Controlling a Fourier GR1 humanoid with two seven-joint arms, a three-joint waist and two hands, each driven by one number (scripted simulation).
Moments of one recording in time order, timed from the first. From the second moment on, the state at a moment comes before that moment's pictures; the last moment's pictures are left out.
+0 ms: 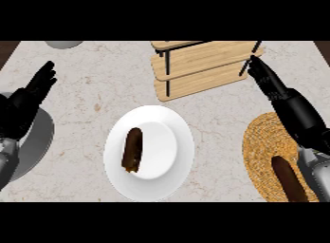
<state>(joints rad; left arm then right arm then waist) -0.29 0.57 -0.15 -1.40 0.22 0.09 0.10 -0.31 -0.43 0.20 -1.63 -0.15 0.06 -0.05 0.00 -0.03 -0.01</state>
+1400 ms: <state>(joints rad) -0.13 0.35 -0.15 -1.45 0.37 0.15 0.23 0.18 -1.01 -0.39 -1.04 -0.28 0.58 -0.57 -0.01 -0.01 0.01</state>
